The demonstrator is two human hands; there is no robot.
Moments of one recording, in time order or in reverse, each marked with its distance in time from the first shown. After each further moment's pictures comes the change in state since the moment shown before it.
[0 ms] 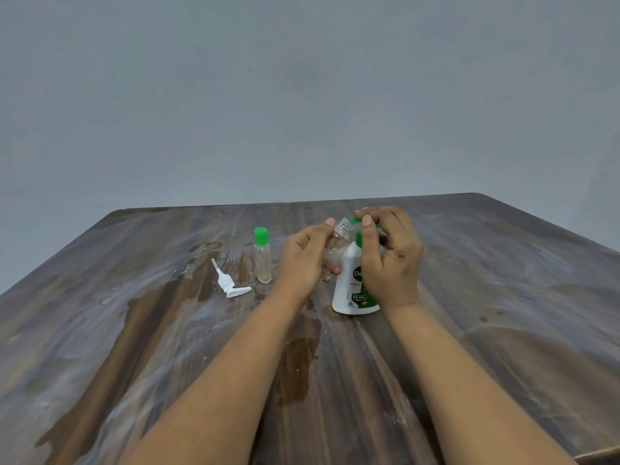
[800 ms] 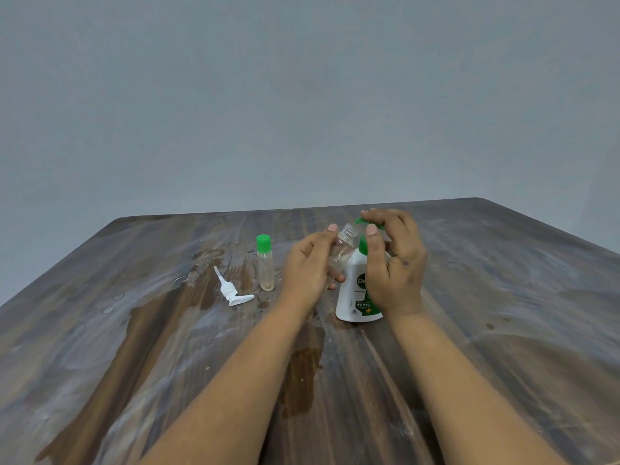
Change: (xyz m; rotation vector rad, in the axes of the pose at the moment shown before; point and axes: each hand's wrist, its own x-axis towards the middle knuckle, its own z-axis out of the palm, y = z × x) left_hand 0.001 -0.001 0.002 -0.022 0.042 -0.021; right_hand -0.001 -0.002 0.000 0.019 0.000 0.037
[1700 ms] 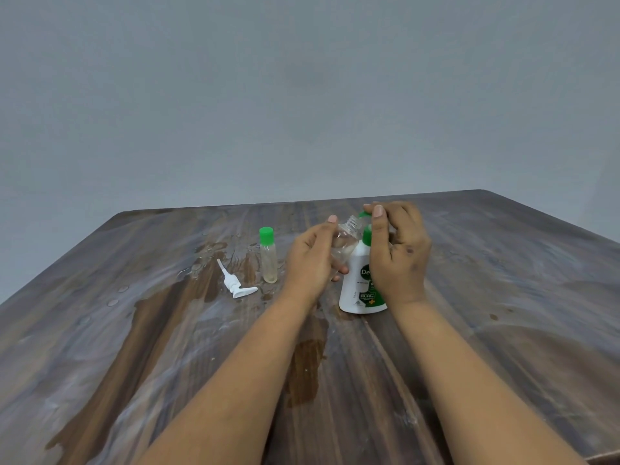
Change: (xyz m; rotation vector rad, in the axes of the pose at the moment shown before) left_hand 0.002 -0.003 -0.001 0.017 0.004 -0.012; right_hand 0.001 0.000 0.004 -0.048 0.041 0.035
